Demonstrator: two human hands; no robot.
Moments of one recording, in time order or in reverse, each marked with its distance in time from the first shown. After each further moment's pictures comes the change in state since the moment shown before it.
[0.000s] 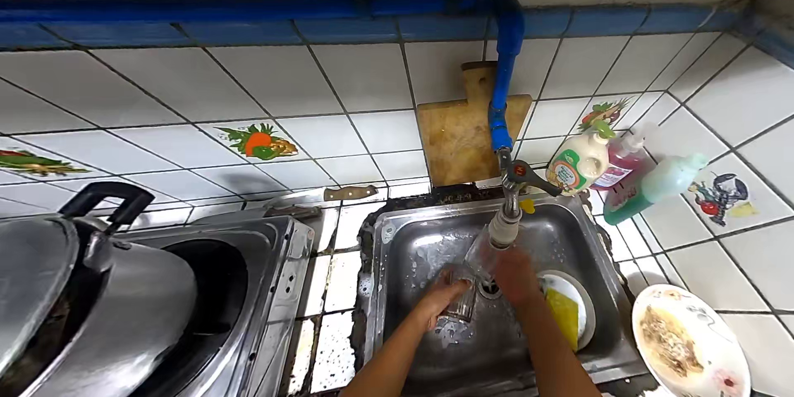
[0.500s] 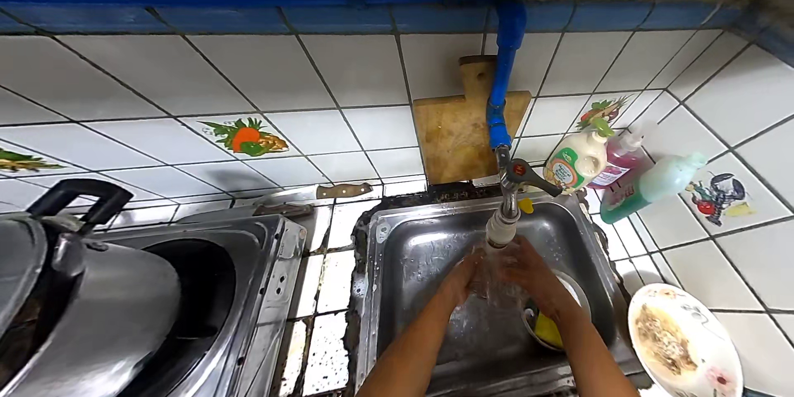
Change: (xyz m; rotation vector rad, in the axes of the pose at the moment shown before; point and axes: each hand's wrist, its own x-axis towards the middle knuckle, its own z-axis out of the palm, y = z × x) left_hand 0.019 0.038 0.054 -0.268 -0.087 0.015; right_hand -0.030 -0.076 -0.001 -0.653 -0.234 0.151
